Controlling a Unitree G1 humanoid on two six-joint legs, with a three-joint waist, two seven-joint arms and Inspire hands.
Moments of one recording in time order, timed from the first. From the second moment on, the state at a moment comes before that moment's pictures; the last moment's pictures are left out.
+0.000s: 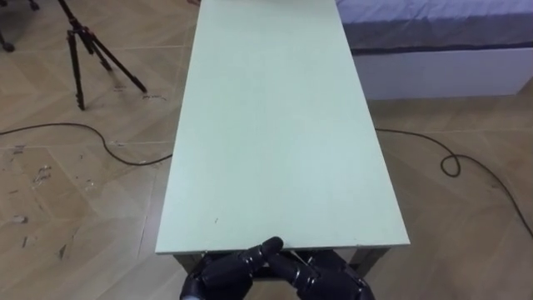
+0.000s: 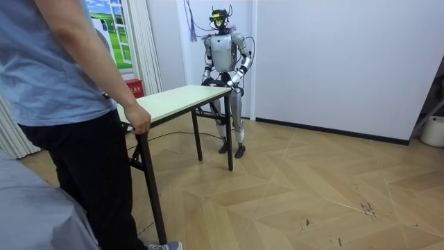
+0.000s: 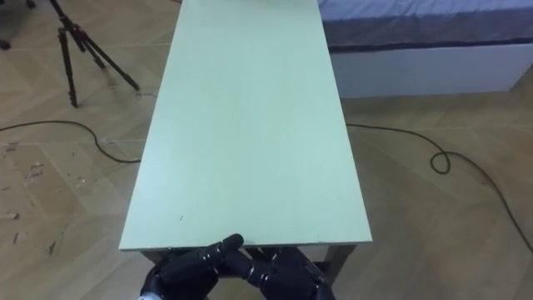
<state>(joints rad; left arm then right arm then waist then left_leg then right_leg) 0.27 0.26 -0.40 0.26 -1.13 0.07 -0.21 0.28 -0.27 0.38 0.30 0.99 0.07 0.46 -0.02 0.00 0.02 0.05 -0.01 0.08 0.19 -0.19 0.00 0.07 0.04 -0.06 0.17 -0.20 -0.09</state>
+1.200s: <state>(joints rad) 0.26 0.21 -0.36 0.22 -1.46 0.08 0.01 0.28 -0.23 0.33 0.24 1.54 0.03 0.19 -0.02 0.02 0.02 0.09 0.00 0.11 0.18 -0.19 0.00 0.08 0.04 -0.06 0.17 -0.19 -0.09</state>
